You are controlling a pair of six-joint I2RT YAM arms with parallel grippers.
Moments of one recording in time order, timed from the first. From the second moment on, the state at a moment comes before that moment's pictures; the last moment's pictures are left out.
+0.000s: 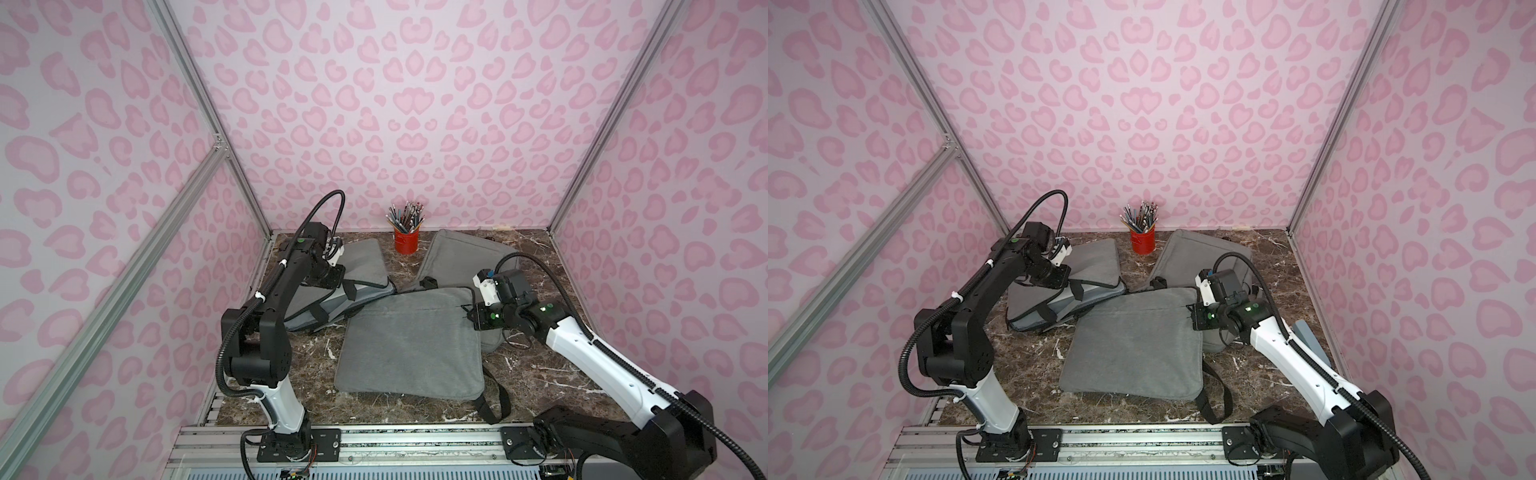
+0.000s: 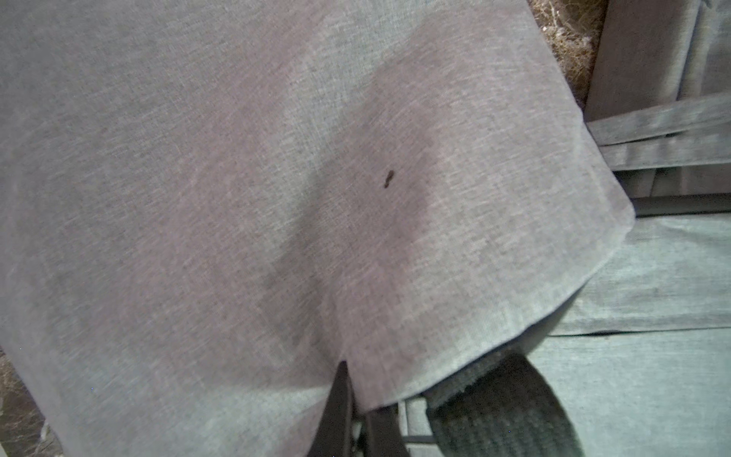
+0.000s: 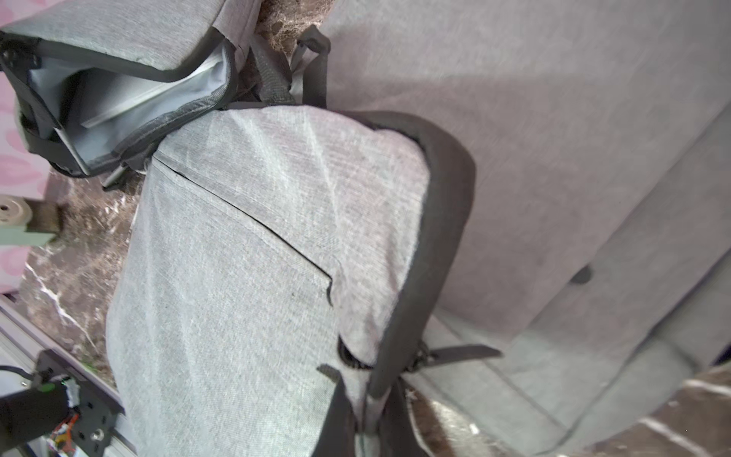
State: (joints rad) left arm -0.11 1.78 1.56 -1.03 0.17 0.11; right arm 0.39 1.23 0.98 -0.72 -0.20 0.28
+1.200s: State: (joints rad) left arm -0.11 1.82 1.67 -1.11 0.23 0.05; right arm 0.23 1.23 0.97 -0.50 0.01 0.28
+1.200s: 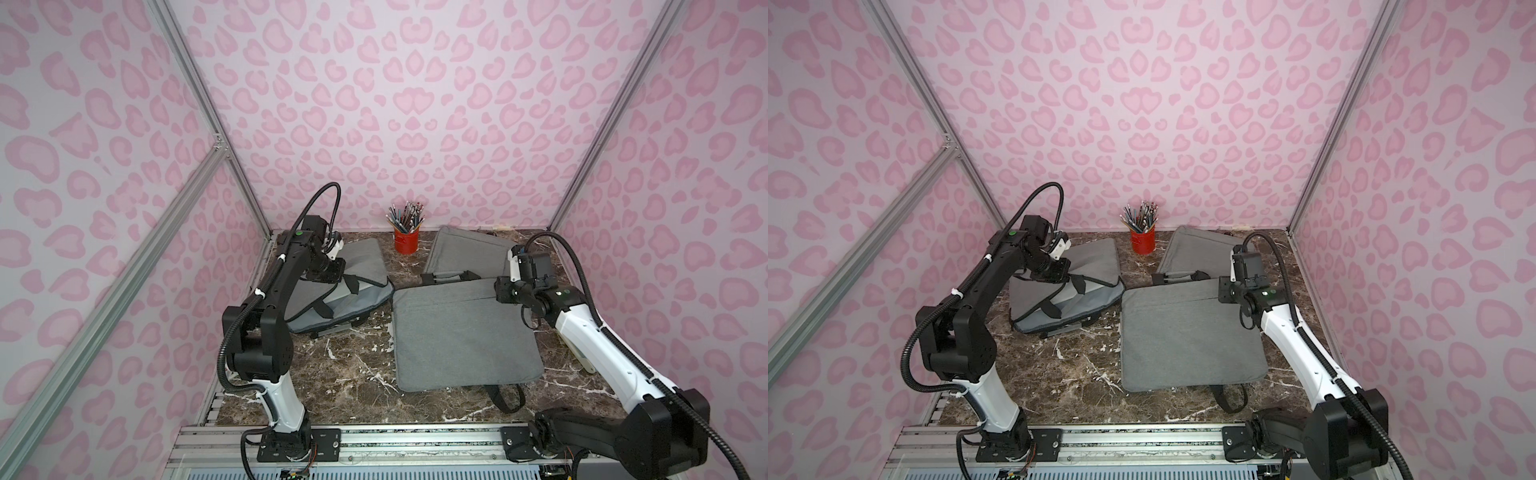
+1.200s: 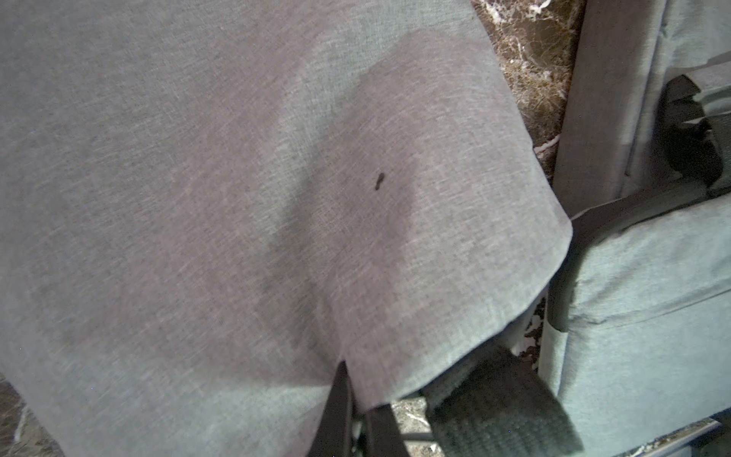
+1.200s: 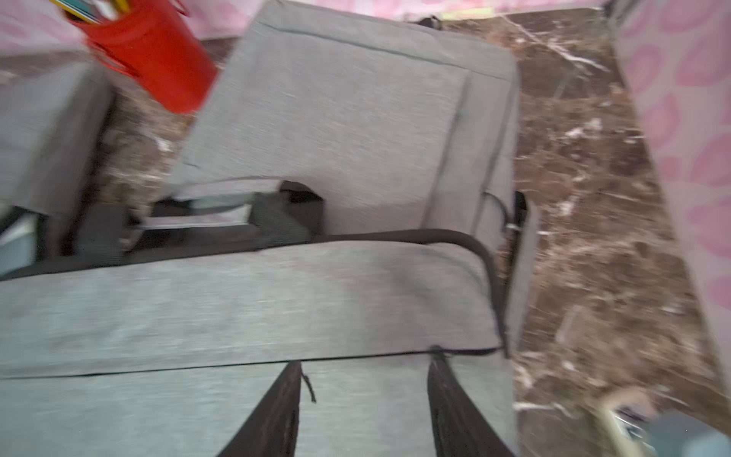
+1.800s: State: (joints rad) left arm -0.11 1.89 1.82 -1.21 0.31 -0.05; right arm 0.70 1.52 0.86 0.28 -0.15 0.94
